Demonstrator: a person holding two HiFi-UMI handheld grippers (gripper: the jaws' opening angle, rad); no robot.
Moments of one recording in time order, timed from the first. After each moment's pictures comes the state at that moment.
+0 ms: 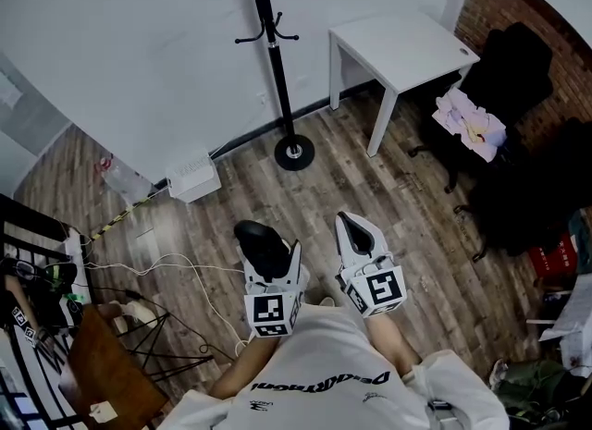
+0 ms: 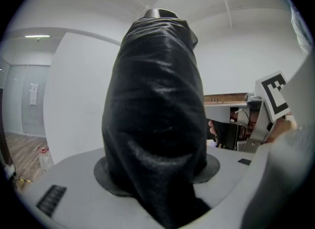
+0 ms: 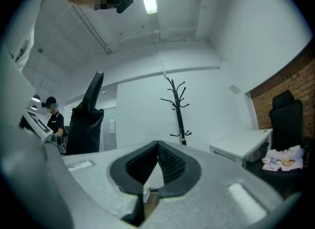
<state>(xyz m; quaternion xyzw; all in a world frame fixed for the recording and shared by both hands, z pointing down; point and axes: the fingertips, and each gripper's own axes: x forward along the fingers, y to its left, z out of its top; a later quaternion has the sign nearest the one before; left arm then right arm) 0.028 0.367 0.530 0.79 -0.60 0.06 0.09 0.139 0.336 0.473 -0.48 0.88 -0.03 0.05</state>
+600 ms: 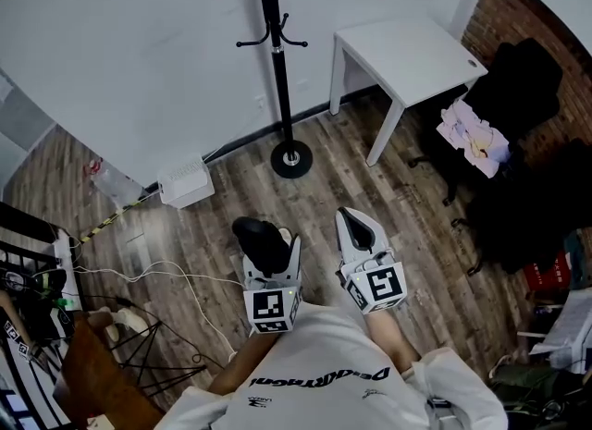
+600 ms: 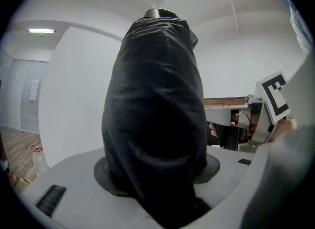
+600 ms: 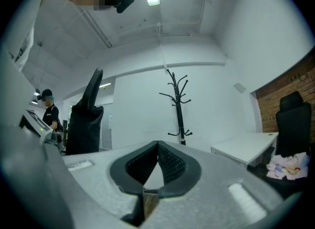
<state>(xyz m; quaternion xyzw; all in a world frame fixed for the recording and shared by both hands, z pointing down) -0.012 0.244 0.544 0.79 -0.60 0.04 0.09 0.096 0.215 0.489 -0.48 0.88 -0.02 0.02</state>
